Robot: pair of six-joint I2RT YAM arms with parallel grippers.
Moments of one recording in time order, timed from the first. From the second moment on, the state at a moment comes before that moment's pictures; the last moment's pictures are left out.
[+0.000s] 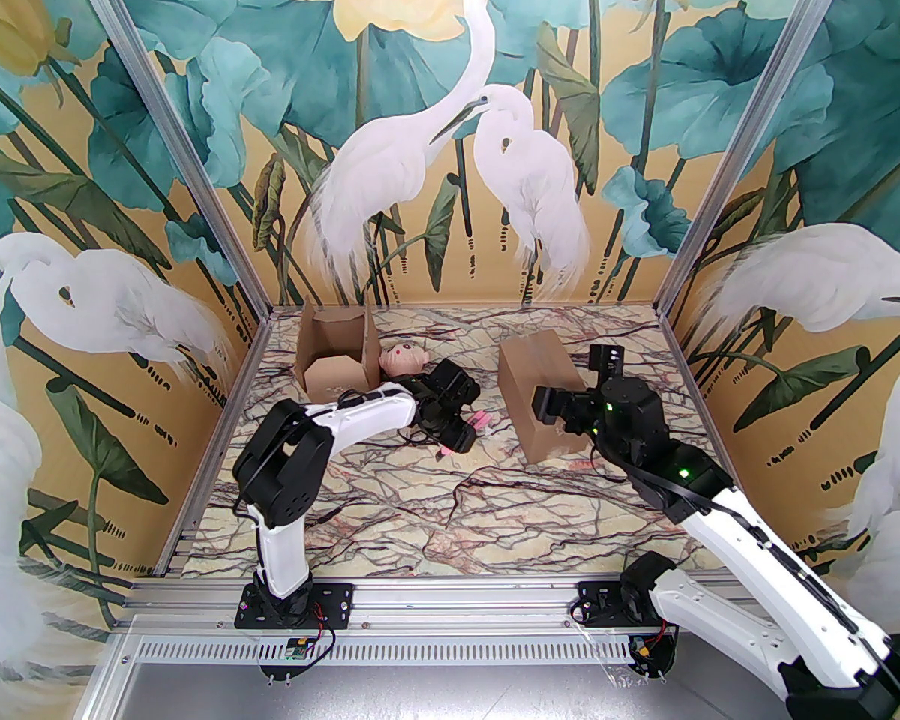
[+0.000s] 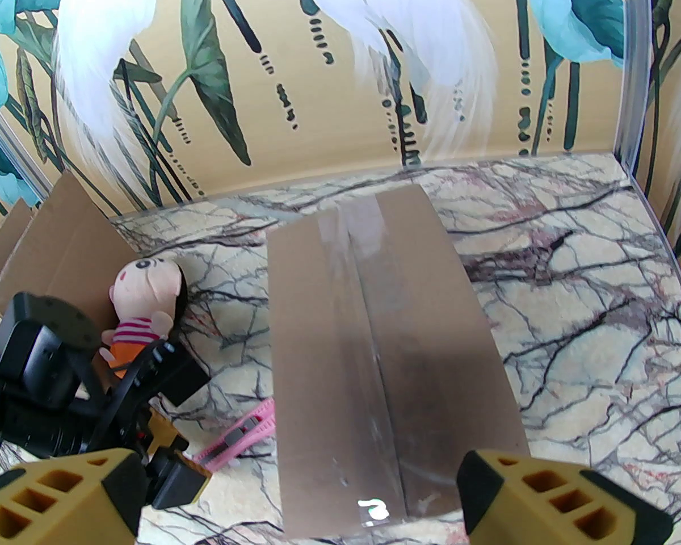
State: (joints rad) left arm -0.70 1.94 1.36 -0.64 0.14 -0.12; right arm 0.54 0.85 0.86 -0.49 0.20 0.45
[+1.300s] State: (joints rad) left arm -0.72 2.12 1.56 -0.82 -0.01 -0.03; right arm 0.54 0.87 0.79 -0.43 0.22 0.50
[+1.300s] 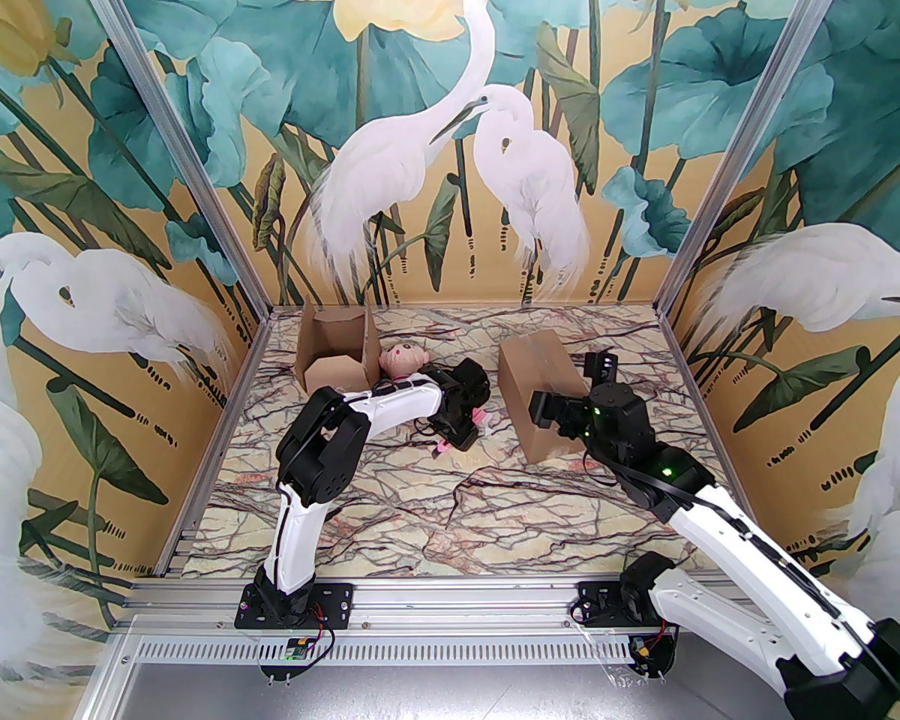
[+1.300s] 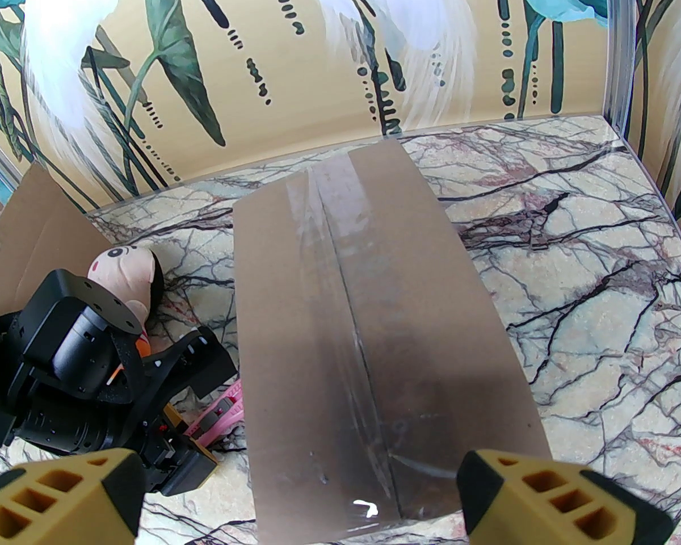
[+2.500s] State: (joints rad) left arm -0.71 1.58 1.34 -0.56 0.20 -0.03; right arm 0.65 1.14 0.90 -0.22 0.00 0.76
